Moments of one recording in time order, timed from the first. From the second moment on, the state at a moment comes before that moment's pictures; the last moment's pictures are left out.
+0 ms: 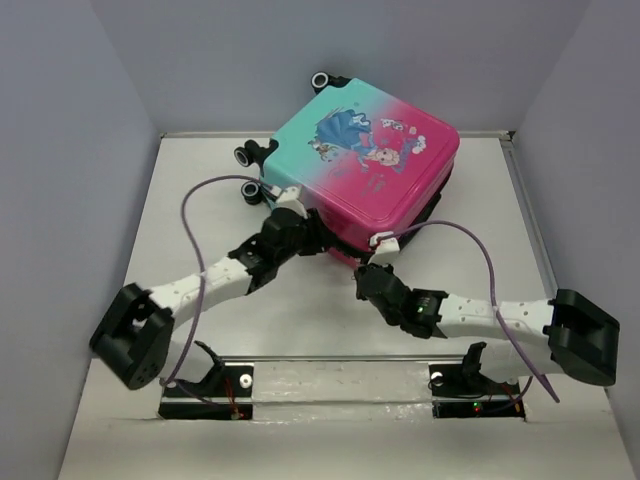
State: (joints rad) left arm -0.75 1.40 0.76 0.18 -0.06 -0.71; right arm 1.13 1.24 0.59 0.11 0.68 0.61
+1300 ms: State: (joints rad) left arm -0.03 1.89 1.42 0.09 0.37 -0.97; right arm 1.17 1.33 0.64 0.14 0.58 0.62
